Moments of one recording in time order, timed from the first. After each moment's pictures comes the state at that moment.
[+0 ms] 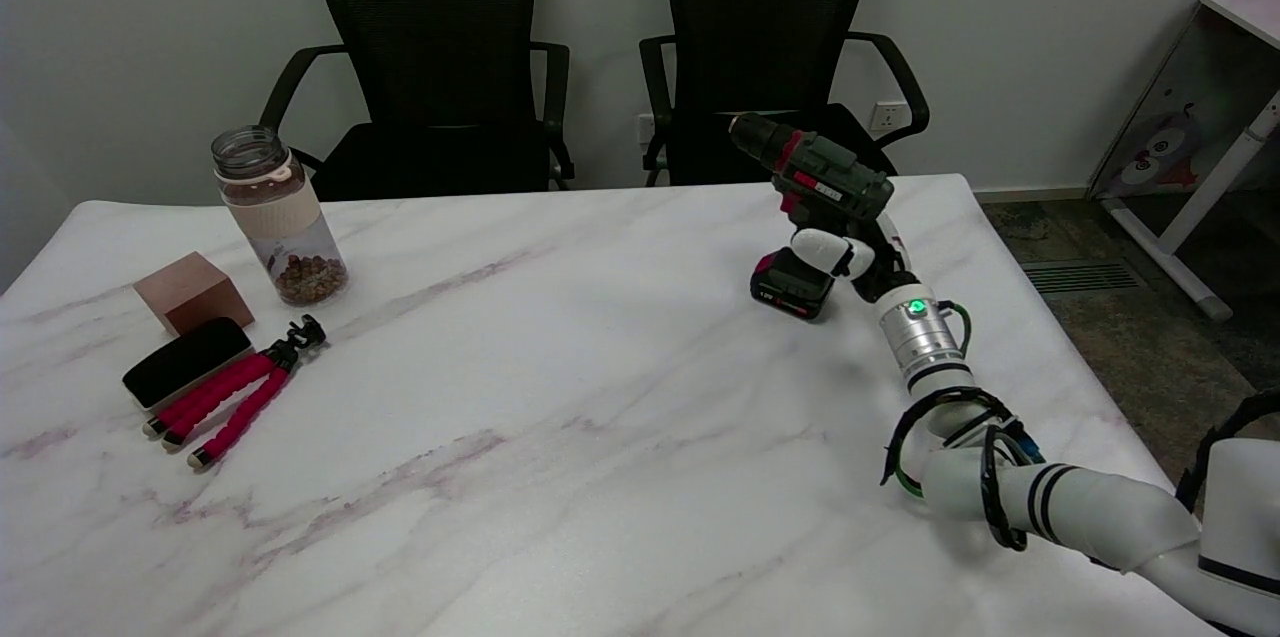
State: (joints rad) arm 0.41 -1.03 0.60 -0.61 -1.83 0.99 1.30
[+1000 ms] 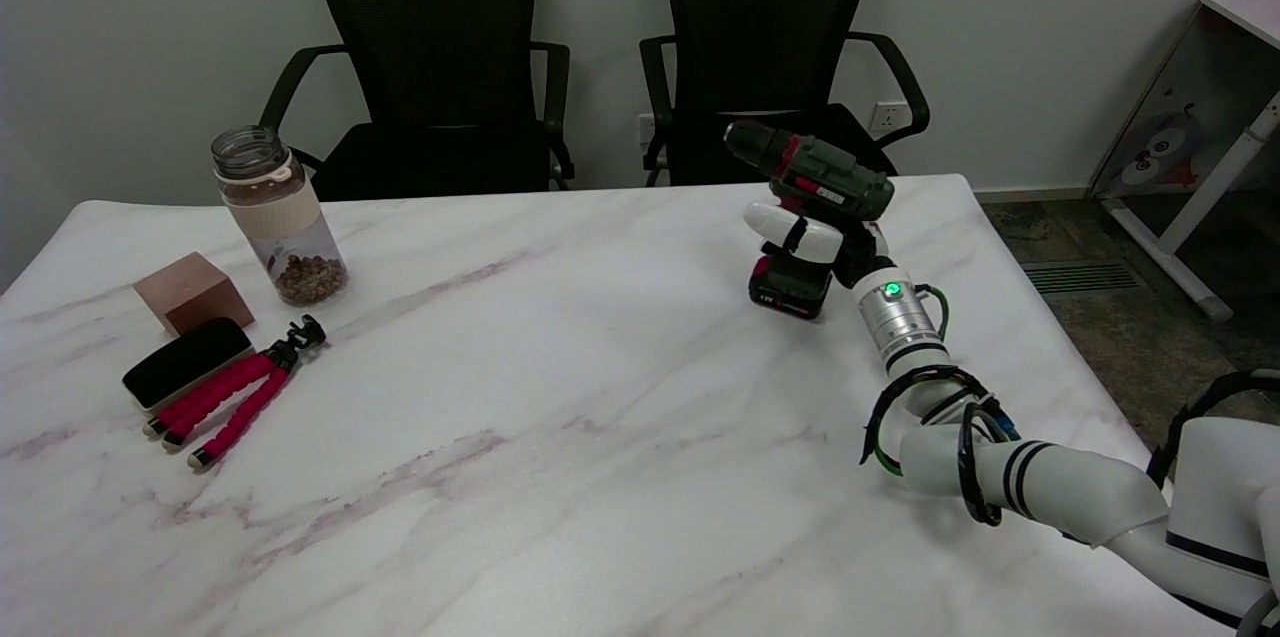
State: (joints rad) arm 0.48 -1.07 0.58 -0.58 -1.82 0.93 1.28
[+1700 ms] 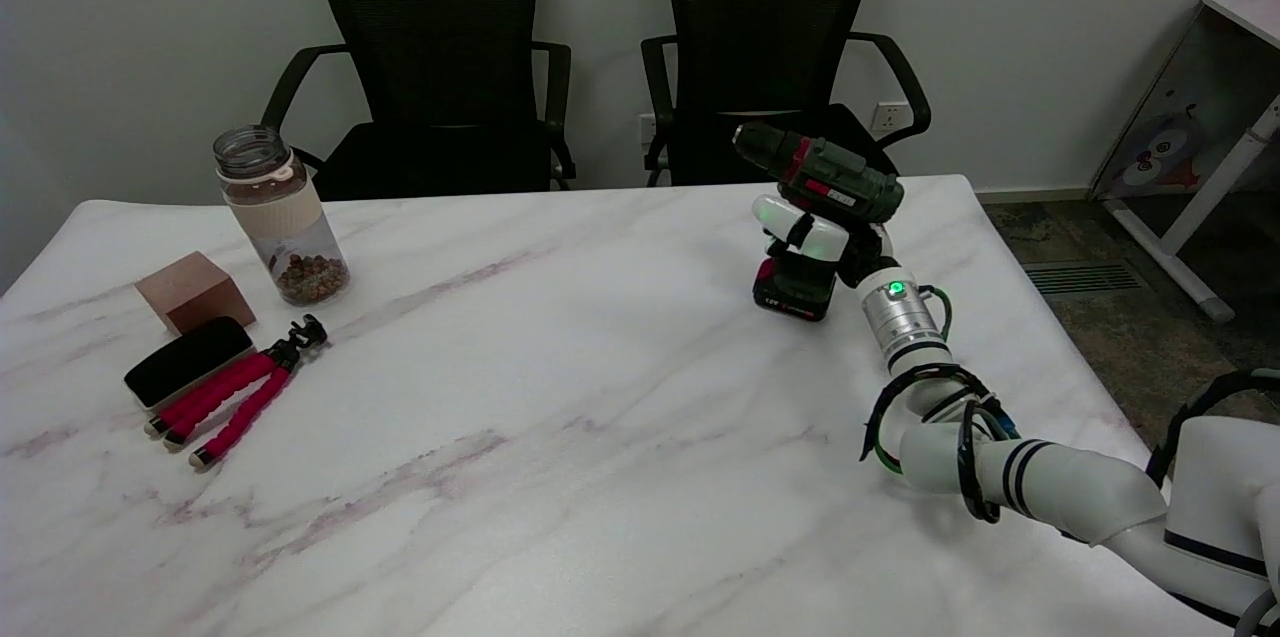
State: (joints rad) arm 0.48 -1.07 0.59 -0.57 -1.80 0.92 1.28
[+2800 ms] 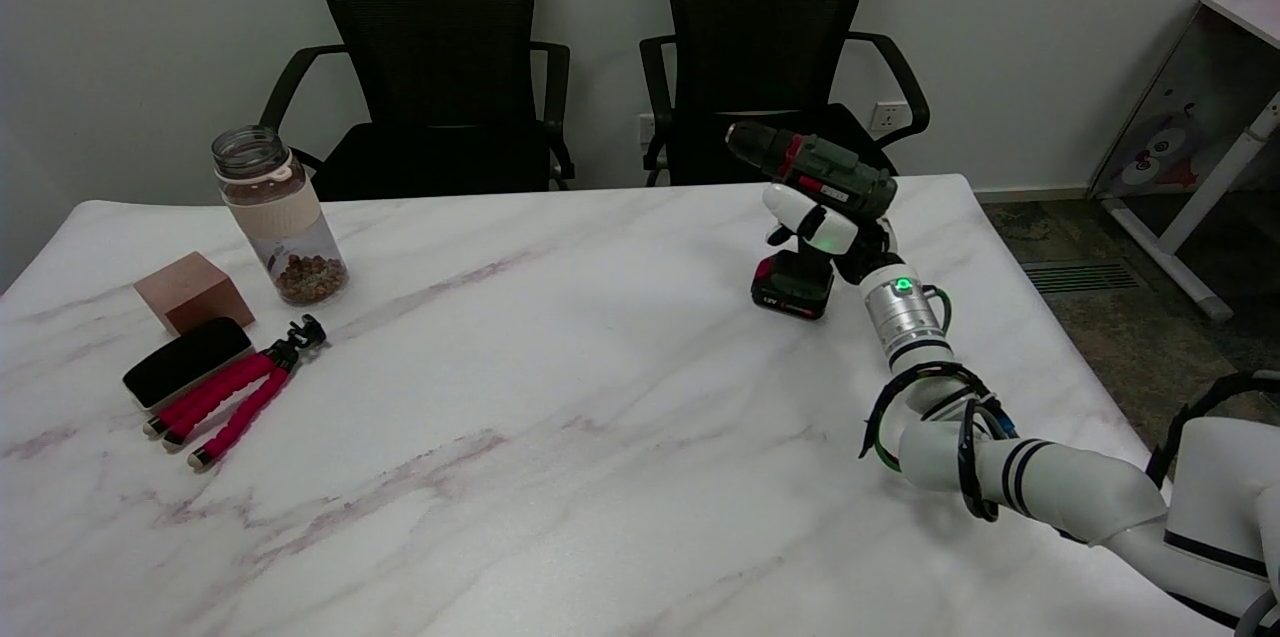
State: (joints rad) arm 0.48 -1.07 0.61 -0.58 -1.79 0.93 1.36
